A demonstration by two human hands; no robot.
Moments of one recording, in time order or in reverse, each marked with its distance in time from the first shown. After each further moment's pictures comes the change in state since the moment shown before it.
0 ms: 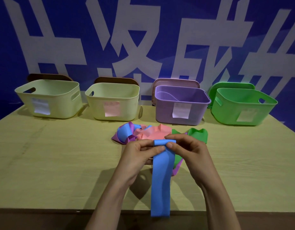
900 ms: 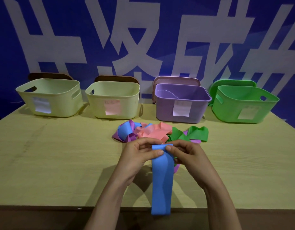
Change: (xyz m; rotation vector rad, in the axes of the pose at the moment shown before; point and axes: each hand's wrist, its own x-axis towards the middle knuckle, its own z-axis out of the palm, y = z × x) left_hand 0.006 -0.017 -0.008 0.028 0.007 0.065; right_hand -0.001 0.019 -0.007 -0.121 -0.120 0.177
